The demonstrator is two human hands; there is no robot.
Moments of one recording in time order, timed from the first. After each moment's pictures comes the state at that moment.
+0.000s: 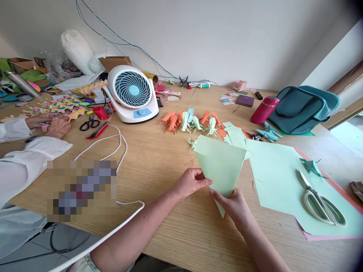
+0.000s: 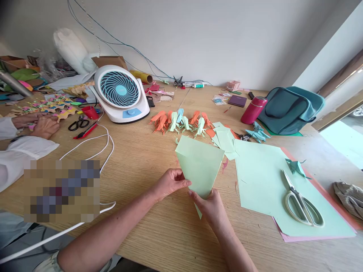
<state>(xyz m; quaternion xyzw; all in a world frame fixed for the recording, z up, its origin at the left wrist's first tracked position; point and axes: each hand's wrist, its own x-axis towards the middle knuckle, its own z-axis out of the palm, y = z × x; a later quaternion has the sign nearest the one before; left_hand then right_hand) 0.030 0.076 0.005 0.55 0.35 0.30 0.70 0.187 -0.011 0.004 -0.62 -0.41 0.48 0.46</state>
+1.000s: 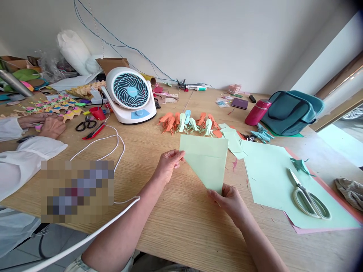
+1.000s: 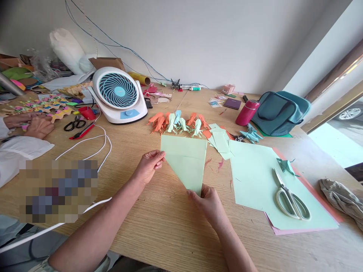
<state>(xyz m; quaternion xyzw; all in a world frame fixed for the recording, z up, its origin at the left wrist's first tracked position) -0.009 0.114 0.030 0.43 0.39 0.50 0.64 0.195 -0.016 0.002 -0.63 -0.46 0.50 0.38</state>
